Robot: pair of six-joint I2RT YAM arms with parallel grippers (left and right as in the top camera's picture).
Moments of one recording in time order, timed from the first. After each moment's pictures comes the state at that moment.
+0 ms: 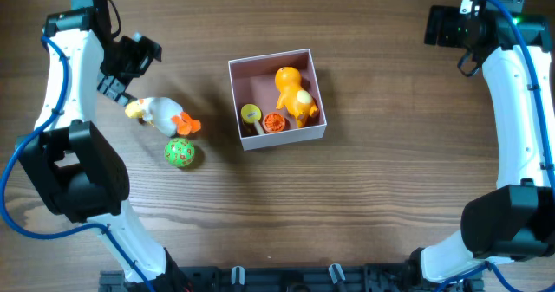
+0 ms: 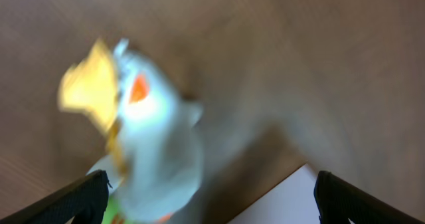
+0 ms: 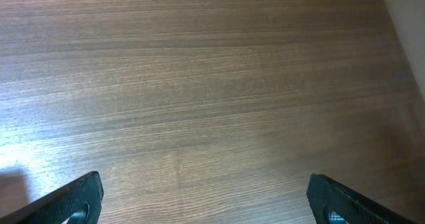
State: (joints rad) left arm 0.19 2.04 1.79 -1.17 0.17 -0.80; right arm -0.08 1.75 1.72 -0.88 0.21 -0.01
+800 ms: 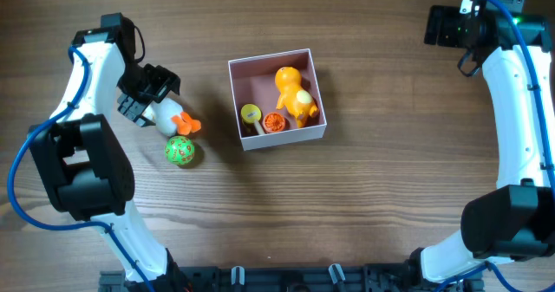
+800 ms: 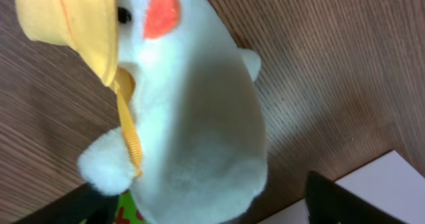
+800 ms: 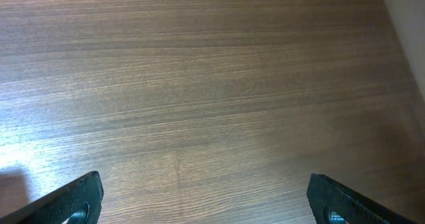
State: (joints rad) left arm 0.14 2.05 1.61 -1.17 0.17 -0.78; right arm -0.08 1.75 1.72 -0.88 0.21 -0.01
